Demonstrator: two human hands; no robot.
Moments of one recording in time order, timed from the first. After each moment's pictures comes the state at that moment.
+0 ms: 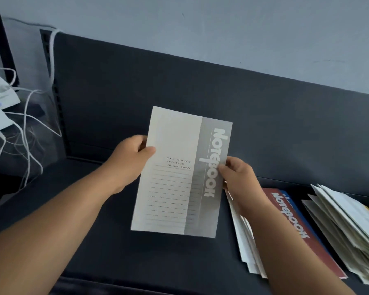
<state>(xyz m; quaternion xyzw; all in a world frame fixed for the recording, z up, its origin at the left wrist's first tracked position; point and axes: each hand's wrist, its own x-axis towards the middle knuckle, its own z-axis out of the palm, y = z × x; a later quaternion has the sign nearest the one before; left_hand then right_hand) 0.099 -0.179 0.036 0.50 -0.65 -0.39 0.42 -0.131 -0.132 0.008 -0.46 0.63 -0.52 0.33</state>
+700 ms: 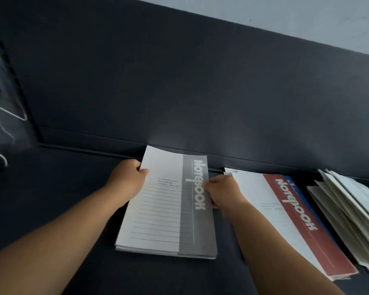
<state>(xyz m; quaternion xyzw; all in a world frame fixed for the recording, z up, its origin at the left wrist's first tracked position) 0.072 -0.241 -0.063 0.65 -0.63 -0.35 0.26 -0.138 -0.176 -0.065 -0.36 0.78 -0.35 0.37</state>
